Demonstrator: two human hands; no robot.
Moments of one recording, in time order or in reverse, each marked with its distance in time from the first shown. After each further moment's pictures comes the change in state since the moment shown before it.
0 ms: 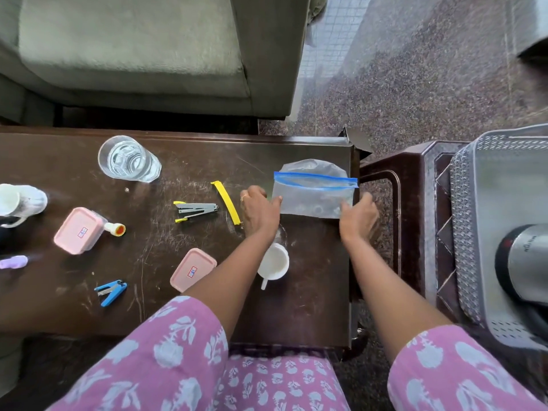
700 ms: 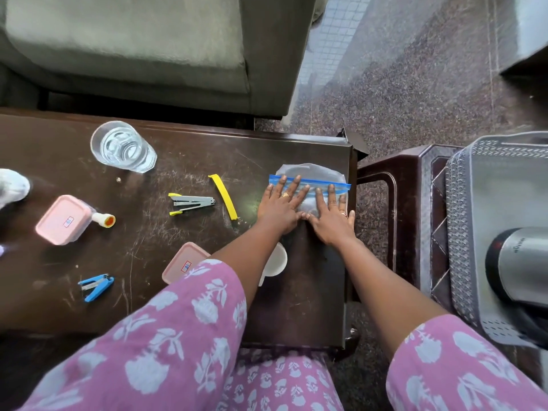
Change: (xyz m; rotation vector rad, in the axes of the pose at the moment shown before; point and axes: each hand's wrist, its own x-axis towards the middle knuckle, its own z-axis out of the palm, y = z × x) left_hand 0.011 -0.003 0.028 0.784 -0.515 0.648; right_hand -0.009 0.006 0.022 -0.433 -0.537 -0.461
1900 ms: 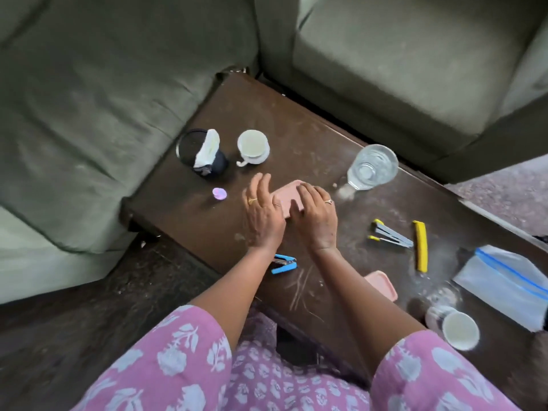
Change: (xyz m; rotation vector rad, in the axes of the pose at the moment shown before) left_hand -0.250 -0.324 0.036 -0.651 1.181 -0.773; right_hand -0.080 -0.427 0.130 0.046 0.605 -0.946
